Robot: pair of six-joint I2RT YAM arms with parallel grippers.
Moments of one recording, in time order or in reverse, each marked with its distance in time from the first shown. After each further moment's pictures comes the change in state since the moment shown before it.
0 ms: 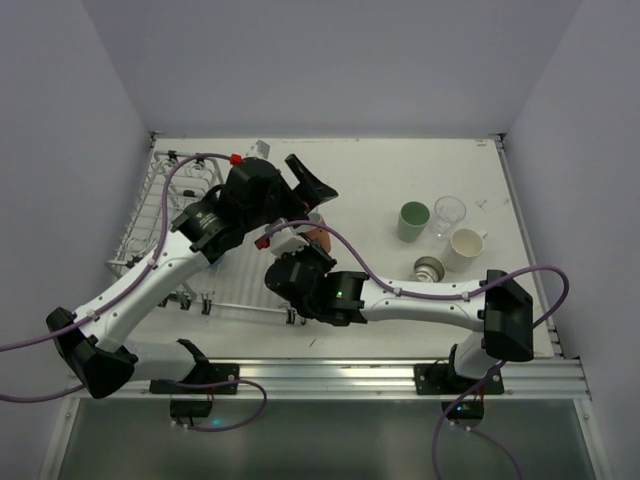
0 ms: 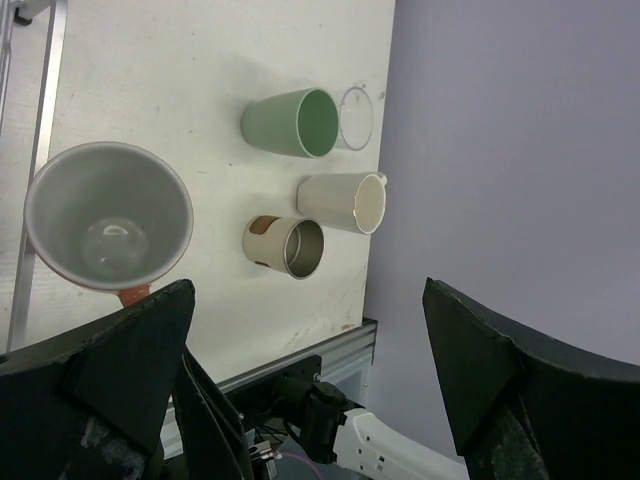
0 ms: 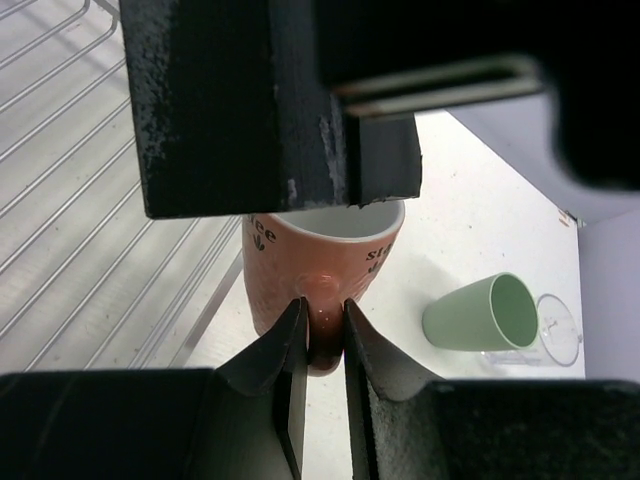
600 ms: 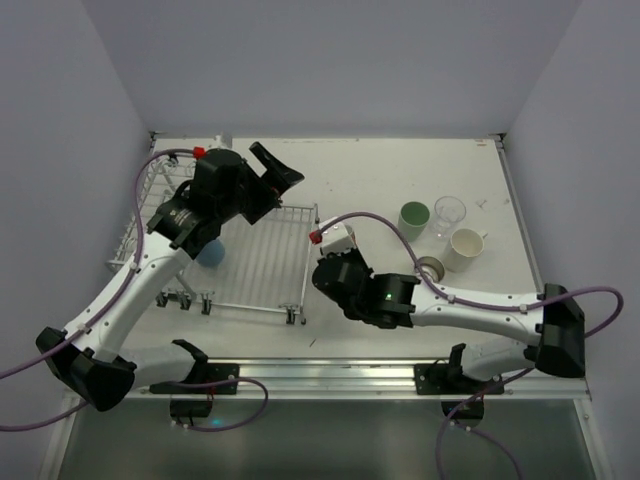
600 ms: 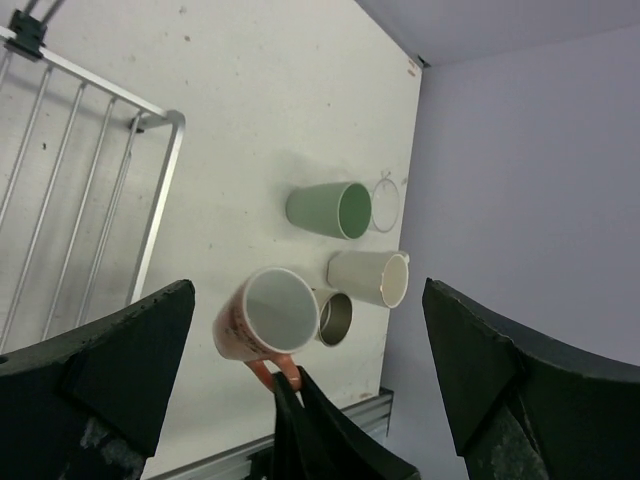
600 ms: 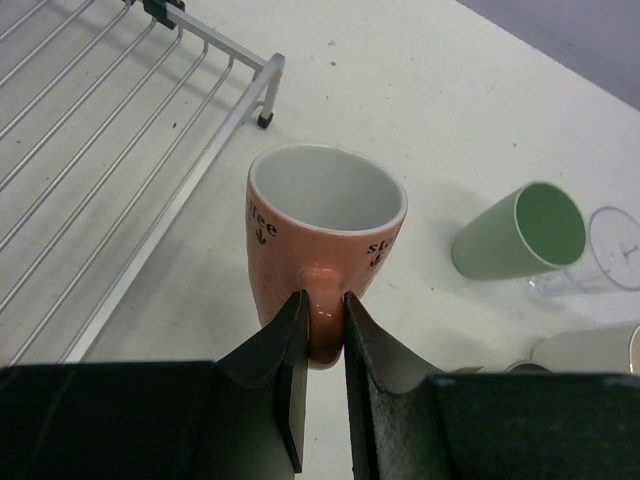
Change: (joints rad) left arm 0.167 -0.060 -0.039 -0.003 -0.004 0.072; right arm -0.046 -0.246 -0.224 -0.072 -0.114 0.209
